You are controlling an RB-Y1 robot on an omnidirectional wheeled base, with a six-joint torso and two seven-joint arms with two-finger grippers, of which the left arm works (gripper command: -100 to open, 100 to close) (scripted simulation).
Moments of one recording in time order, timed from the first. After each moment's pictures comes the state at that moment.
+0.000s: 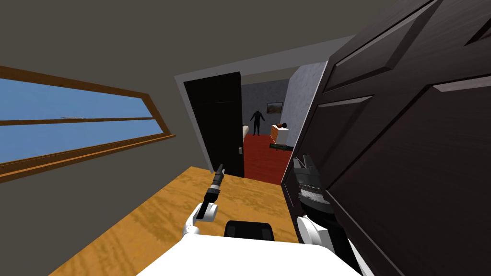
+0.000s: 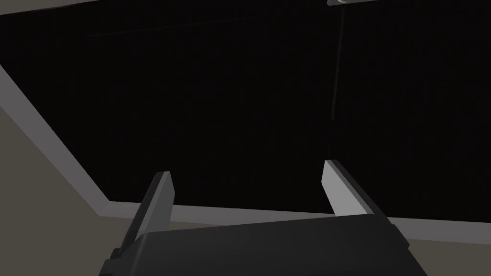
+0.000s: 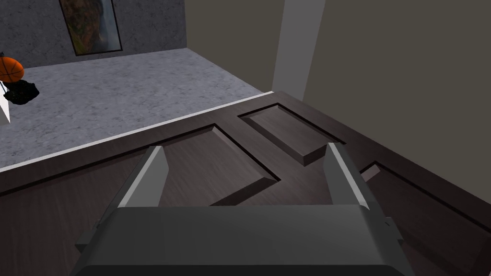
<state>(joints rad) 0.11 0.14 -0.05 -1.25 0.03 -0.69 0.02</state>
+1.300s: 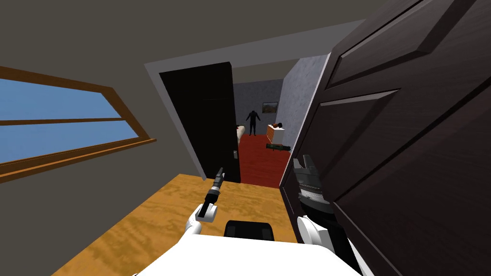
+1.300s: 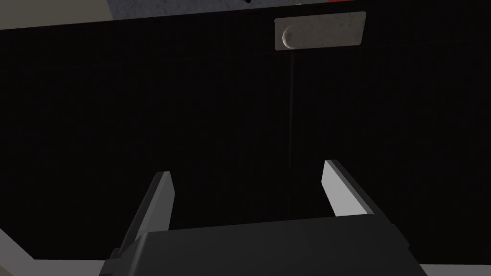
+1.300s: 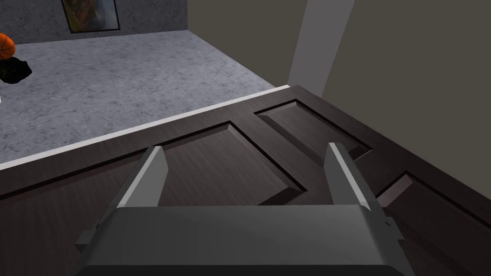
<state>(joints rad) -0.02 0.17 -0.04 -0.94 0.05 -0.76 0.08</state>
